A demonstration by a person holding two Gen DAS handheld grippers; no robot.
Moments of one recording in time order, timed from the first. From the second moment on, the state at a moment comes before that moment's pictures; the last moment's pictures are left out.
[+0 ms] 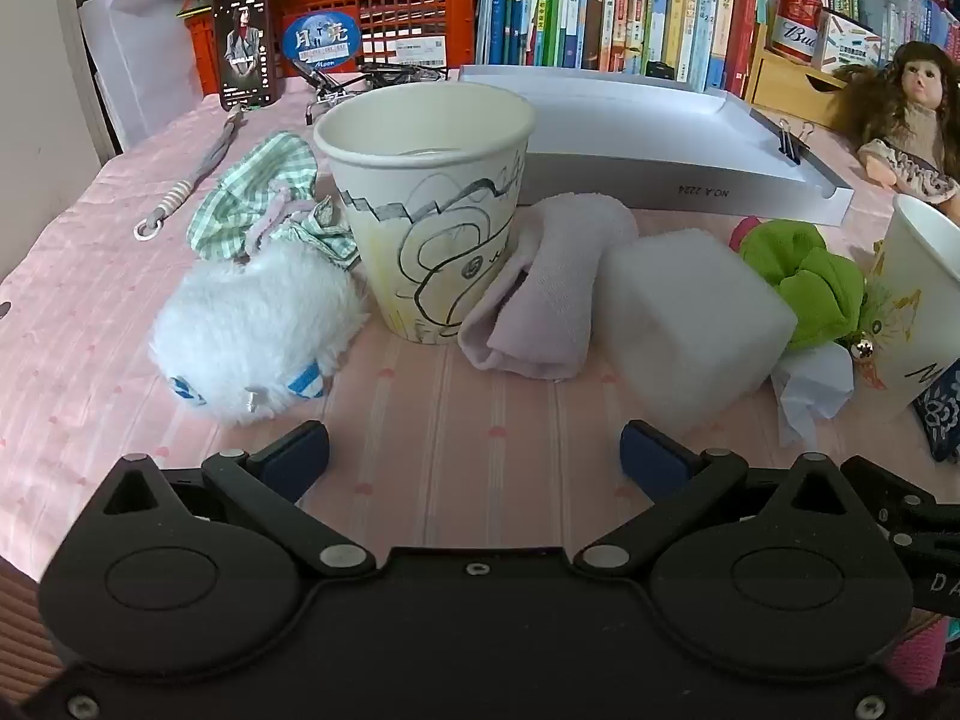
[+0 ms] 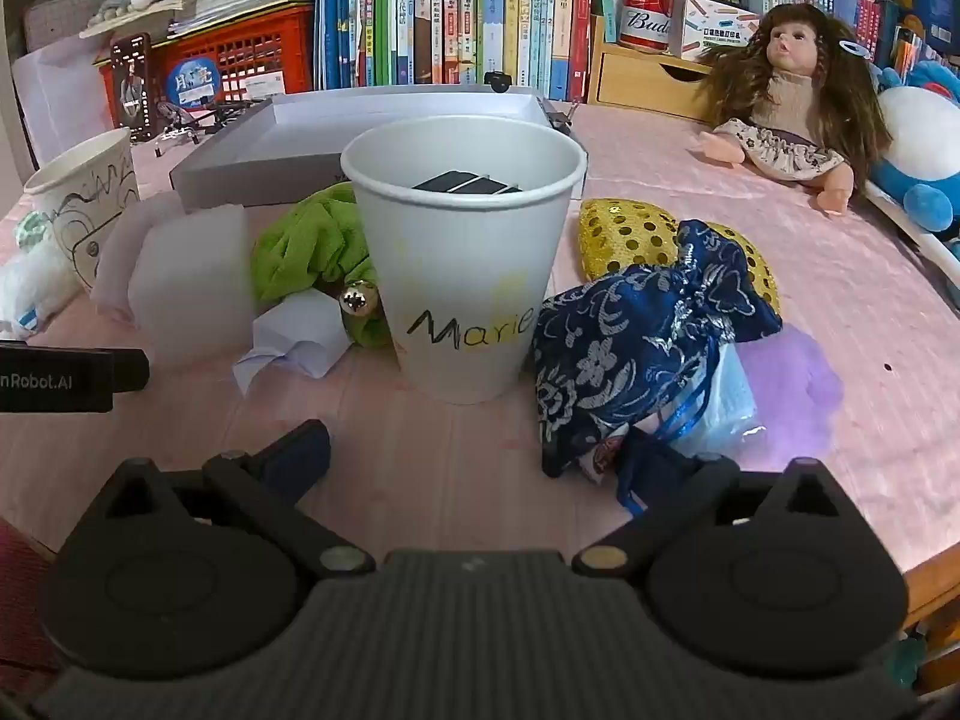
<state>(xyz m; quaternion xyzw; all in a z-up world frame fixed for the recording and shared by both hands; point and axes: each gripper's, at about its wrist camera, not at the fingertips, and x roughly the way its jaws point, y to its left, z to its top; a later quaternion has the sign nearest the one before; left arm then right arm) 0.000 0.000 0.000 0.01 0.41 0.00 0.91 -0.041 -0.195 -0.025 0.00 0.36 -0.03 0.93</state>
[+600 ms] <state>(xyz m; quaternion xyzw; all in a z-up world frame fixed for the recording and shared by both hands) -0.008 -0.005 0.004 0.01 0.40 -0.01 0.92 -0.041 -0.194 -0.025 0.00 0.36 -0.03 0.93</state>
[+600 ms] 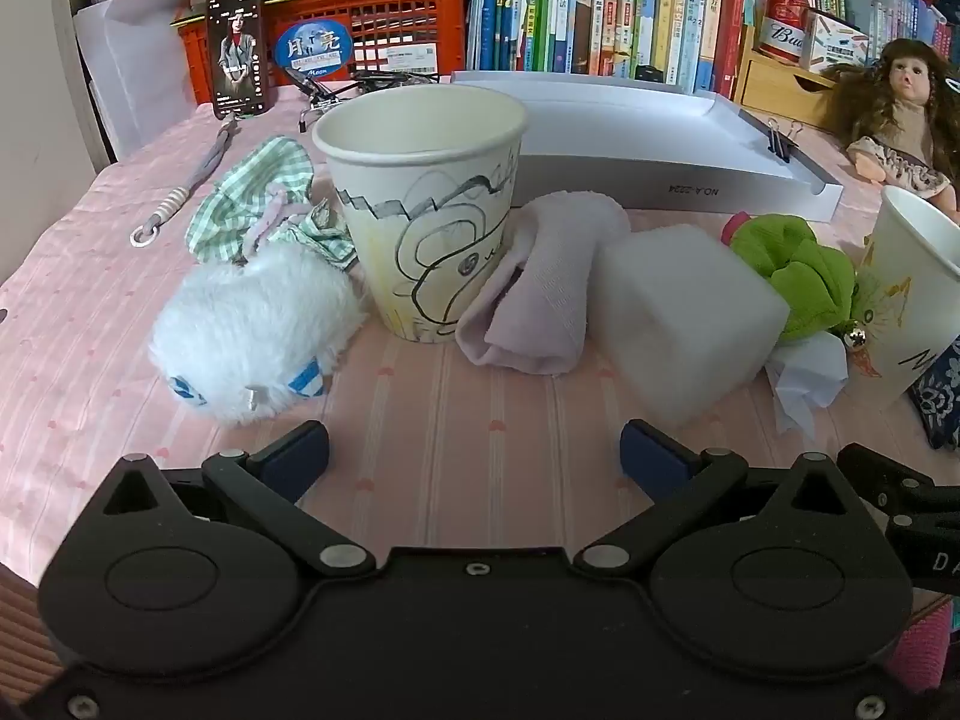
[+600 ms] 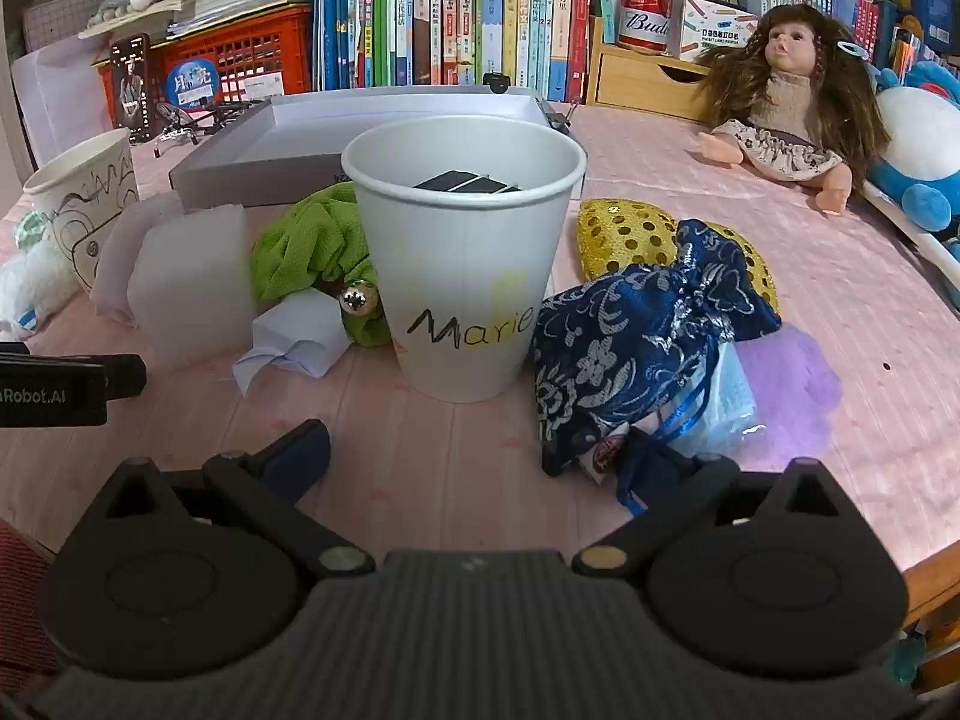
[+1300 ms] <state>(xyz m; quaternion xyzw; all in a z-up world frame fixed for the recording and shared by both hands) -0.008 -0.002 0.001 0.01 0.40 -0.01 0.92 -0.042 -0.195 -0.025 0.00 0.36 -0.03 0.93</state>
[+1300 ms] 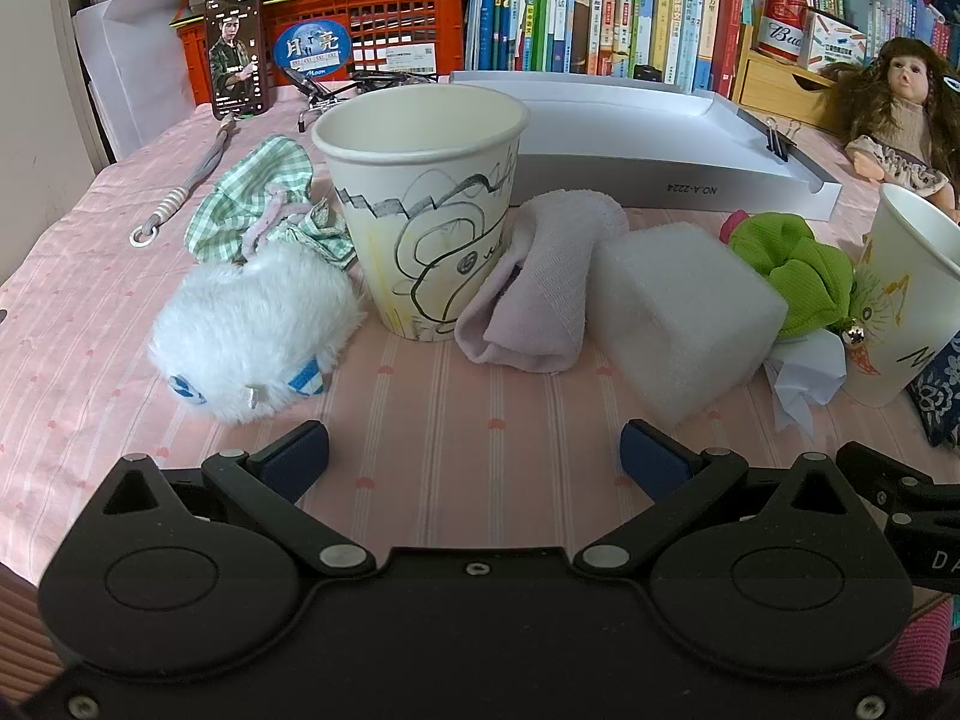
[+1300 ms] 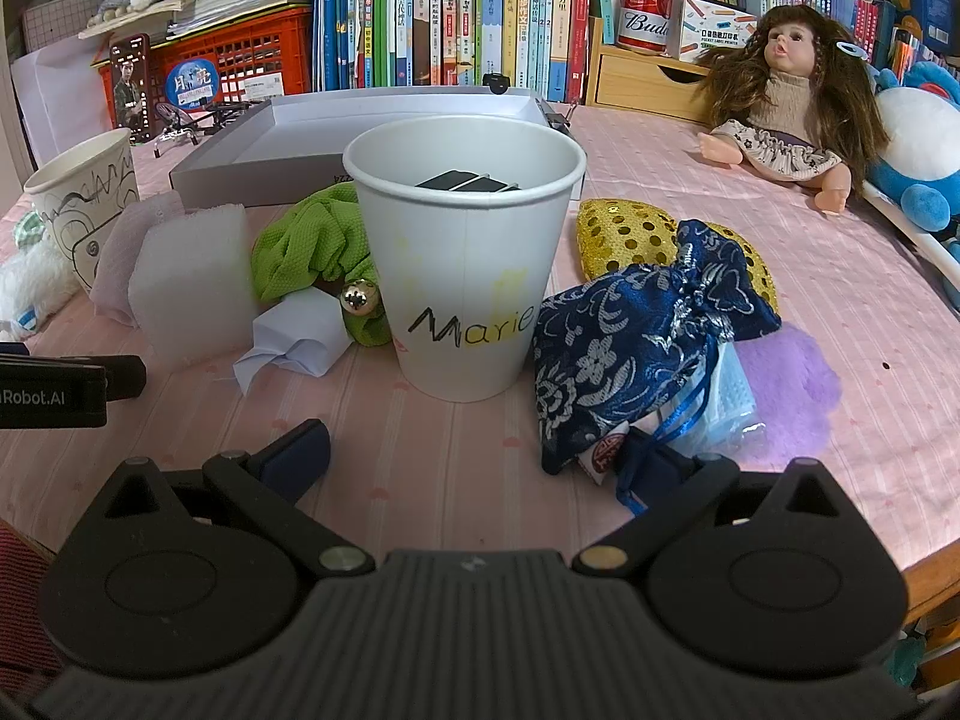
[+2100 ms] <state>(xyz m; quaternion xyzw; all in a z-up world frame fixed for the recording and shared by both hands) -0.007 -0.003 0.000 0.01 0.40 -0.01 0.92 -0.042 -0.195 -0.025 0.00 0.36 -0.03 0.93</state>
